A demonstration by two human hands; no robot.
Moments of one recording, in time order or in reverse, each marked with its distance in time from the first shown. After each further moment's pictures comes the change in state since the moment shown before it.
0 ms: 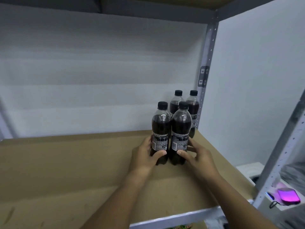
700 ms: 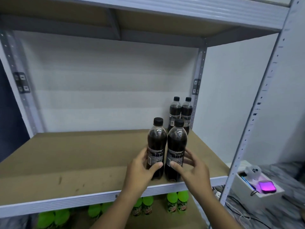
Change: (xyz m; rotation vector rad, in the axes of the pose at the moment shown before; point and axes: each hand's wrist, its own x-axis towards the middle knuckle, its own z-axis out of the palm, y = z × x) left_hand -0.139 0.088 -0.060 -0.036 -0.002 -0.020; right_hand -0.135 -0.110 0.001 0.192 0.169 0.151
